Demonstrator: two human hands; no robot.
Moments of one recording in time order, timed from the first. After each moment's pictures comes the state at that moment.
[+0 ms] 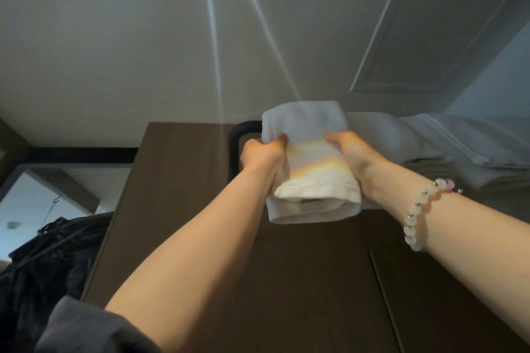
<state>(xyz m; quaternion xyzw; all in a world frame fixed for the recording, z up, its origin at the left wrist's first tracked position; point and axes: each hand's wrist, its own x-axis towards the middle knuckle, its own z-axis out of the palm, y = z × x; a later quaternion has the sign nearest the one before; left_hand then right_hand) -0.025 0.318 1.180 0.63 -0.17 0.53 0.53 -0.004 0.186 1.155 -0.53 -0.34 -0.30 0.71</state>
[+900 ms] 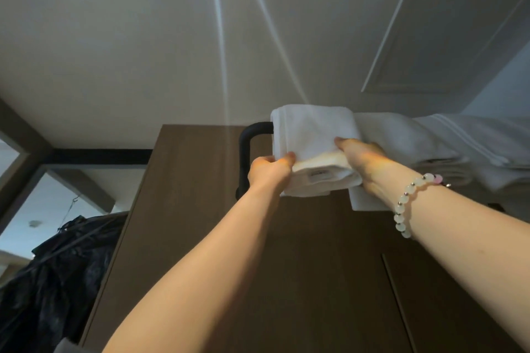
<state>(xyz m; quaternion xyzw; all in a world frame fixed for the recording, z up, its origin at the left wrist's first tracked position) -0.020 0.327 1.156 0.64 -0.17 0.50 0.56 0.016 0.189 1.172 -0.55 -0.31 -0.37 0.69</state>
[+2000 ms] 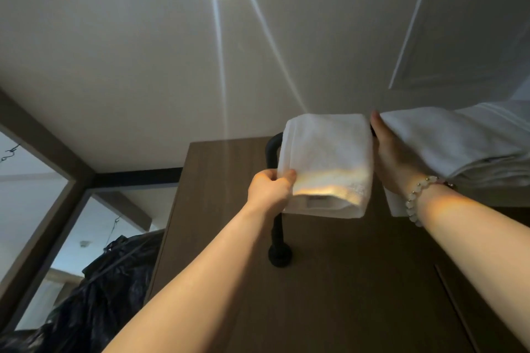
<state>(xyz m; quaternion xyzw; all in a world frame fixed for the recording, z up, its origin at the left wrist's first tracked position) -0.033 0.377 1.151 0.68 -0.16 0.56 0.44 0.056 0.201 1.201 -0.40 -0.49 -0.33 0.70</state>
